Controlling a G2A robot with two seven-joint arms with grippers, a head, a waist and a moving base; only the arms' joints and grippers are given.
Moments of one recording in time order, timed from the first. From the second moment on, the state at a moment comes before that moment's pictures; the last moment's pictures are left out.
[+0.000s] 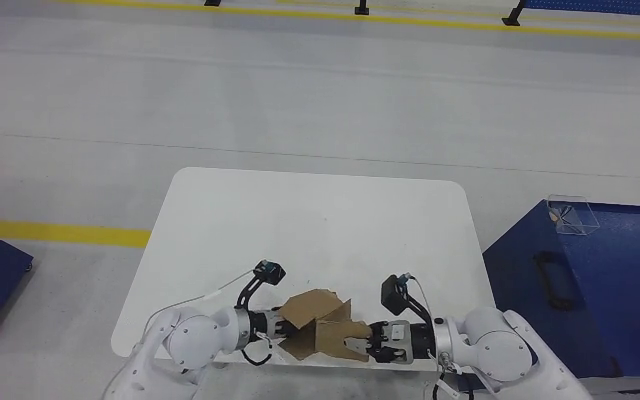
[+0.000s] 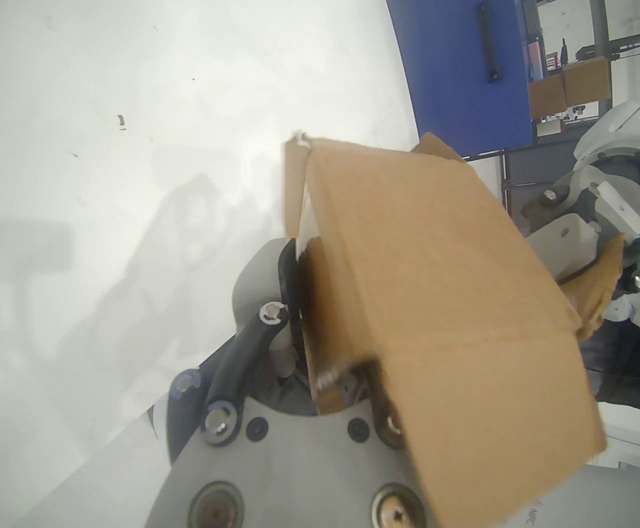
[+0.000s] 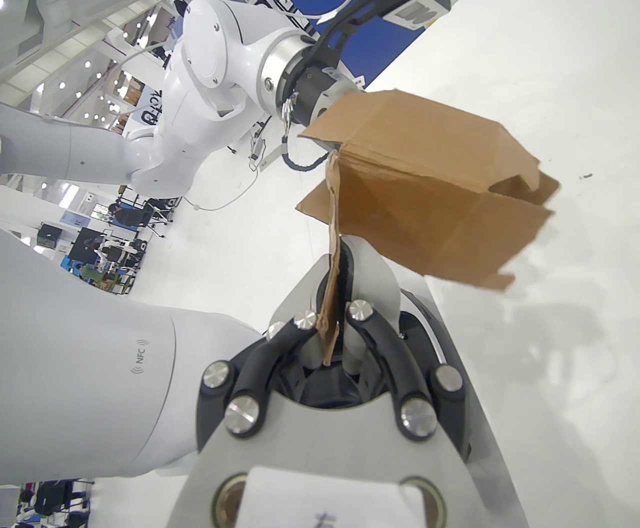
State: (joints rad) left arm 1.26 -1.15 -1.13 -1.78 0.42 -0.07 -1.00; right arm -1.41 -0.86 1.23 -1.93 -0.11 -0.54 0.92
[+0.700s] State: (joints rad) left arm 1.27 -1.15 -1.19 -1.72 0.03 0.03 -1.11; right arm -1.52 -0.86 1.40 -1.96 -0.07 -0.62 0.67
